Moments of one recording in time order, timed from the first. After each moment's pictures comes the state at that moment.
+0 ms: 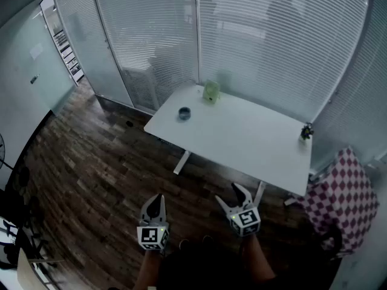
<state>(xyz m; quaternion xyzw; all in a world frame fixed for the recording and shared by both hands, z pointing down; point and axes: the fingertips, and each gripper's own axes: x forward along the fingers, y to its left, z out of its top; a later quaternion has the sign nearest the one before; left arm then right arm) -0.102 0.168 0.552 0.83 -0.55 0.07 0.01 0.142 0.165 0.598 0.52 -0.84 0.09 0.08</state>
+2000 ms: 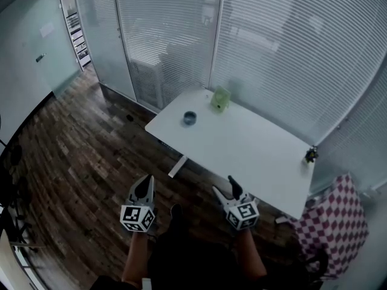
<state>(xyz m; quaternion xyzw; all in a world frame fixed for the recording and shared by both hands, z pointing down) -0.122 0.061 0.536 0.83 -0.56 -0.01 0.07 0.143 0.064 0.587 0.48 -0.87 0.08 0.05</state>
